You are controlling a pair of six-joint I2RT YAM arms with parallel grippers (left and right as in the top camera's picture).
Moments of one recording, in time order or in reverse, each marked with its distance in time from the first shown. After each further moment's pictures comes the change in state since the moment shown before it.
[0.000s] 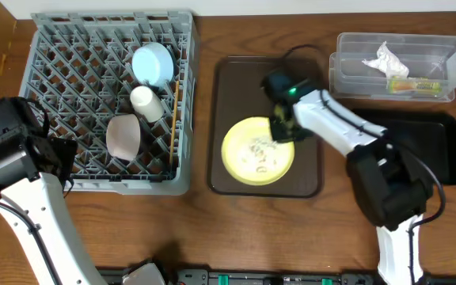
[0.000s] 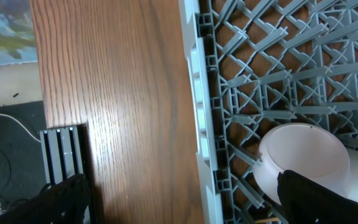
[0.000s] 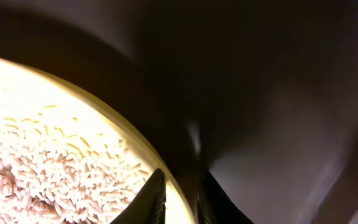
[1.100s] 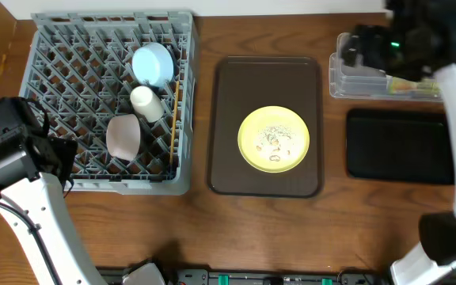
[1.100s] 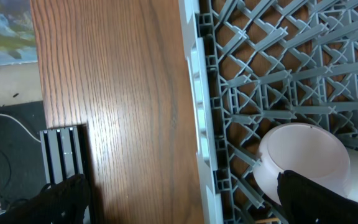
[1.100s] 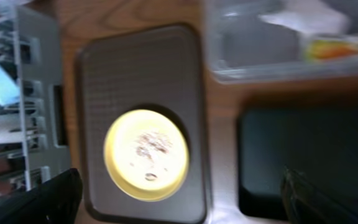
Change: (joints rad) left arm 0.000 0.000 0.000 0.000 0.000 0.000; right arm -0.381 -0.345 0.594 -0.525 -0.182 -0.042
